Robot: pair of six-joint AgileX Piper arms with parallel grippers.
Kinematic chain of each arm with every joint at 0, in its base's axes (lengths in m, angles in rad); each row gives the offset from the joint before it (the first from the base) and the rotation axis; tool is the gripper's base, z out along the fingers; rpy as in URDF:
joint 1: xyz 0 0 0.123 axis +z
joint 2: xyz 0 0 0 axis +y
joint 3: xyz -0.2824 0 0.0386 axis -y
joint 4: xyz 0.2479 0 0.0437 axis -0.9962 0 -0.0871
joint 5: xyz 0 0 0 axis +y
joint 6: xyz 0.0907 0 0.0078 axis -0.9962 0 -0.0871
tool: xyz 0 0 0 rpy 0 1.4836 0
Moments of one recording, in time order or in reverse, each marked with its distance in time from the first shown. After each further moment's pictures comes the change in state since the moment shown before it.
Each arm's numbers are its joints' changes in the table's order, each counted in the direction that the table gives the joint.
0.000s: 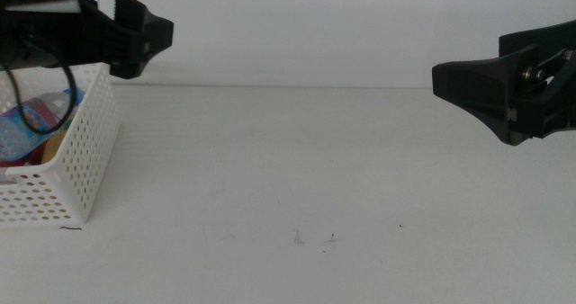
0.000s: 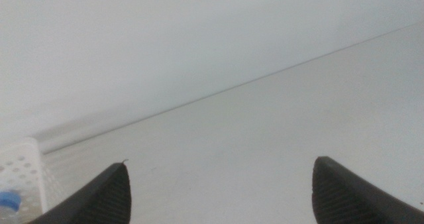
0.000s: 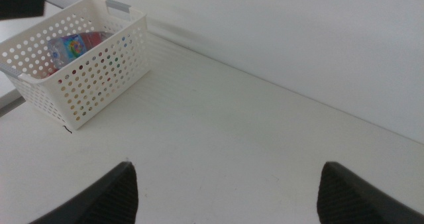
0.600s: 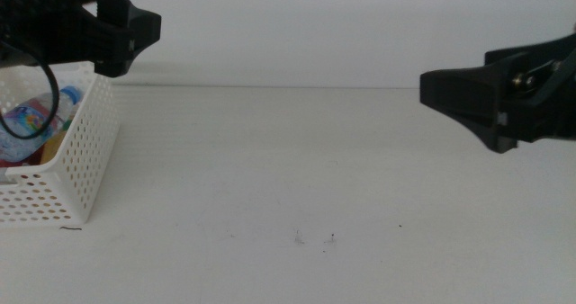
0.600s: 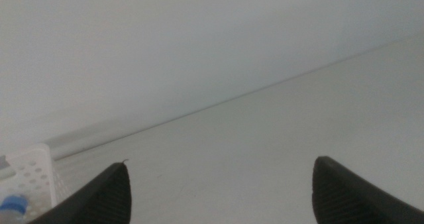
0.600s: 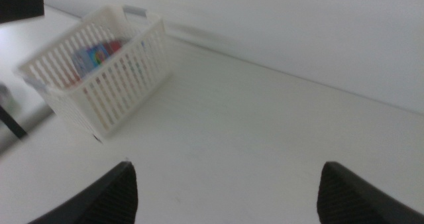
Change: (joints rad) left arm 0.000 -0.043 -0.015 -0.026 -0.006 0.009; right arm -0.002 -0.002 -0.036 -0.113 -0.034 0.000
